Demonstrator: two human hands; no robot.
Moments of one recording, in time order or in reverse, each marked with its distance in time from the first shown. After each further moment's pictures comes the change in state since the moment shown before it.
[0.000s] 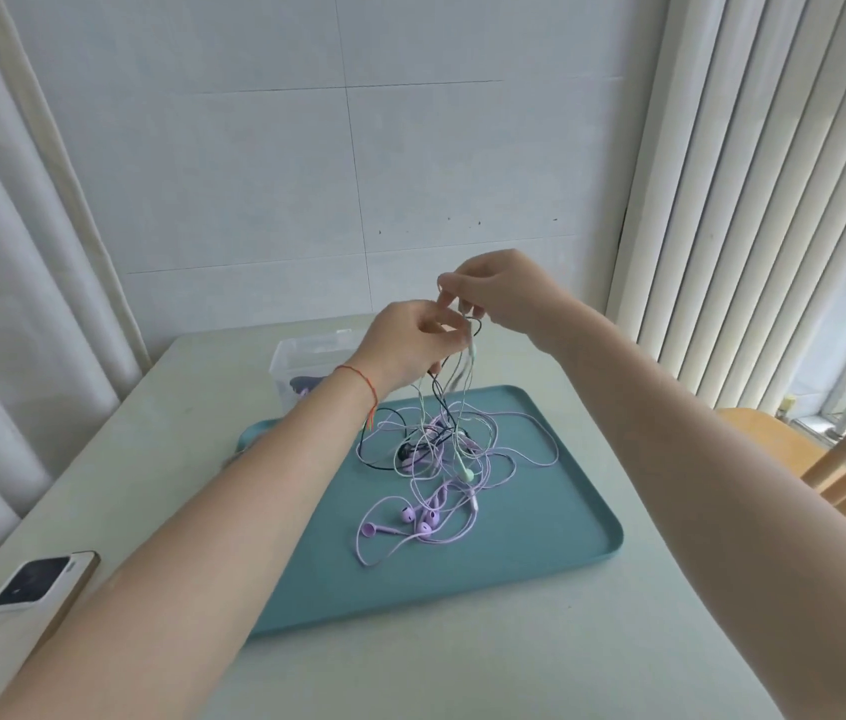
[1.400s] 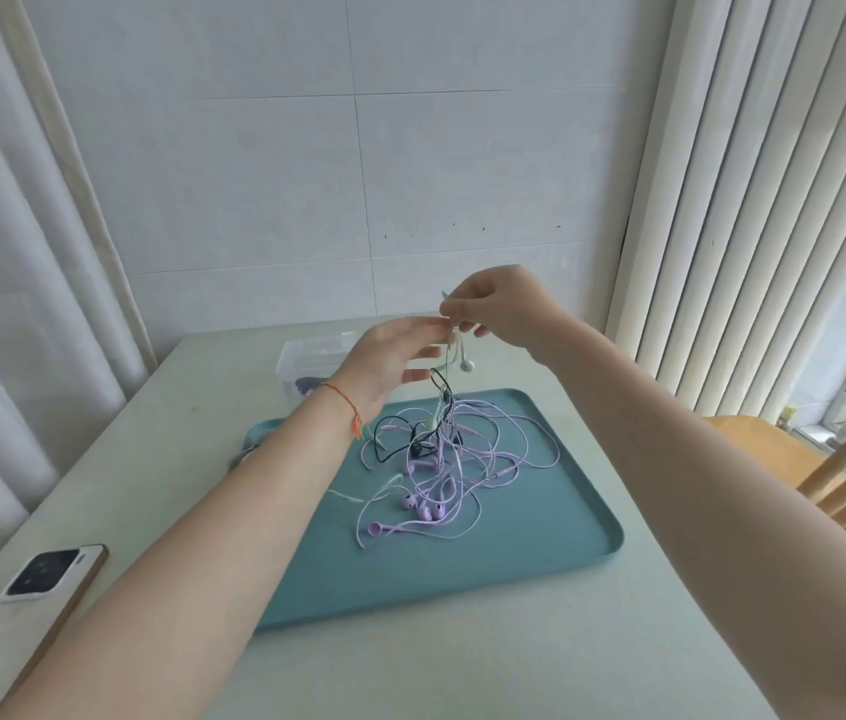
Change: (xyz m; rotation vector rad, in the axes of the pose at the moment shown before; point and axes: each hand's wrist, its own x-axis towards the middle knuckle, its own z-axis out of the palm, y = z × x) left_hand -0.005 -0.031 -0.008 -0.474 -0.041 -0.180; right_hand 0.003 0.014 0.009 0.060 0.011 -0.004
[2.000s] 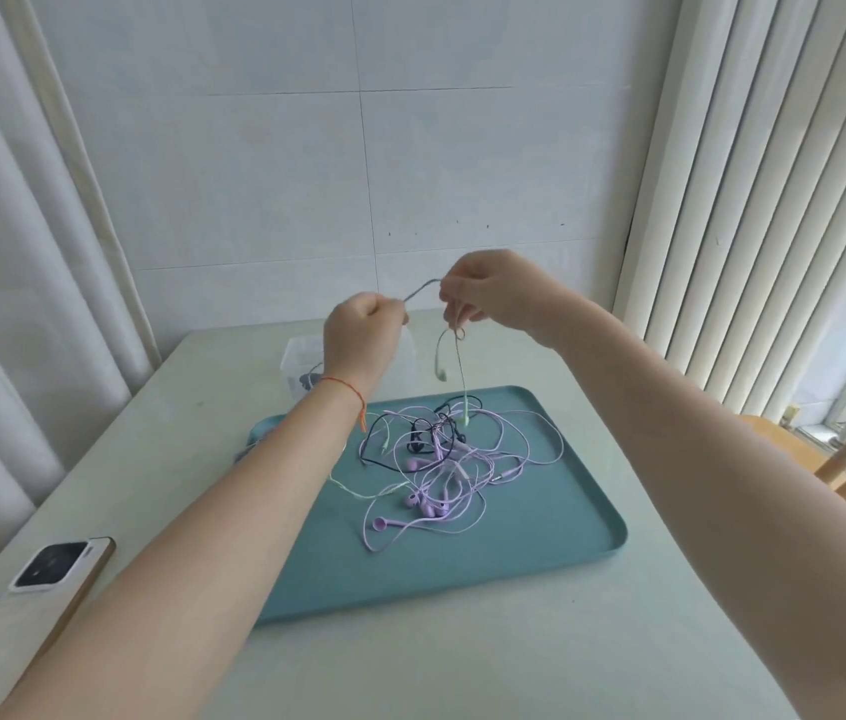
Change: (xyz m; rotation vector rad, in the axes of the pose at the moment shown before) left_hand -0.003 0.011 -0.007 0.246 0.548 0.177; right_hand 0.001 -0.019 -0.001 -0.027 -0.132 -0.040
